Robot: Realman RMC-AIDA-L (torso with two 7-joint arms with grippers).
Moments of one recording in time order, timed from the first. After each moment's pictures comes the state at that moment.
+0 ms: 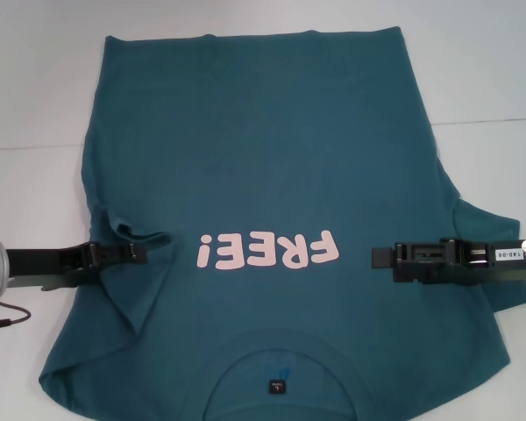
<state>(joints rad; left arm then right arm) -0.63 -2.07 0.71 0.71 2.33 1.19 -2.45 0.59 1.97 -0.61 -0.58 -2.14 -1.58 2.26</state>
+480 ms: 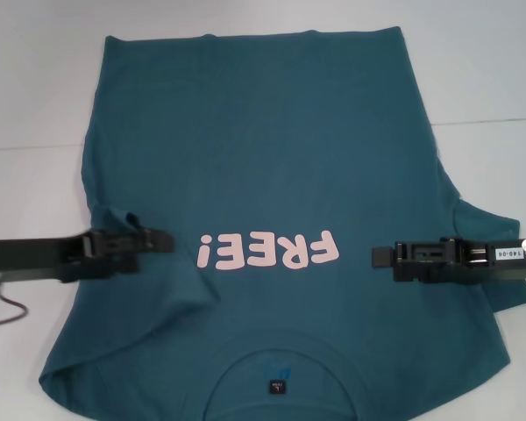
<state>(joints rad) -0.63 -2.06 0.59 0.76 2.22 1.56 -2.38 0.59 1.97 -0.61 -0.58 -2.14 -1.58 2.26</state>
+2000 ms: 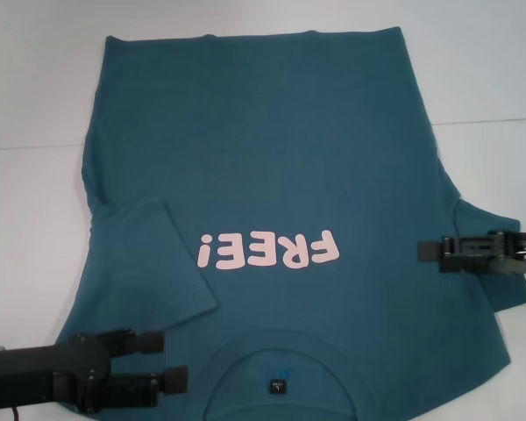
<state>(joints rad) -0.40 -2.16 0.61 0.91 2.13 1.85 -1.76 0.56 1.89 -0.61 -0.60 -2.14 -1.61 2.23</state>
